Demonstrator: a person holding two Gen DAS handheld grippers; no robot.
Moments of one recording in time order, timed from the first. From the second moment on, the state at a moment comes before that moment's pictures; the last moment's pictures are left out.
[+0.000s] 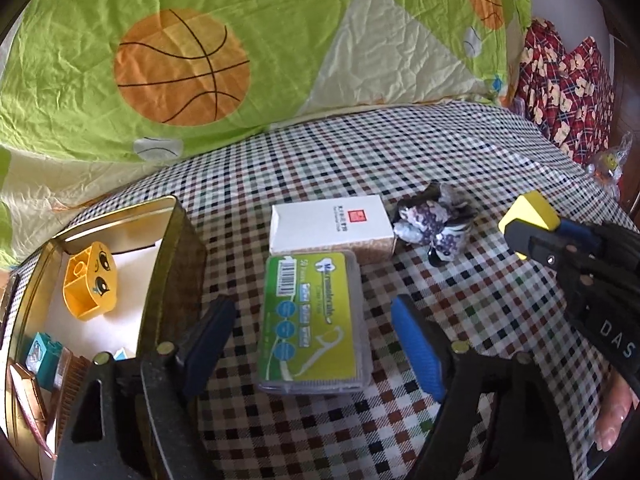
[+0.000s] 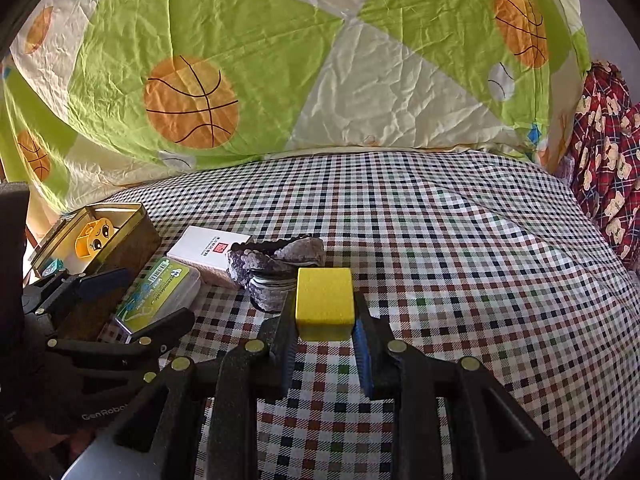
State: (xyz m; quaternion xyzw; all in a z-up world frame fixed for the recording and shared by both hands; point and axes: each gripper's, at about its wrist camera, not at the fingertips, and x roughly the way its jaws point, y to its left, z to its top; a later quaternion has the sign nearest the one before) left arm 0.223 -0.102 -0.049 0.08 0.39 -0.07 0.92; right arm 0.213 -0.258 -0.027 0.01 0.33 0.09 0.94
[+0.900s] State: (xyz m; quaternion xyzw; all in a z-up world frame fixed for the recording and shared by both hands) left arm 0.209 -0.099 -0.038 0.07 0.35 -0.07 0.93; right arm 0.198 -0.259 -0.018 0.01 0.28 0.10 0.95
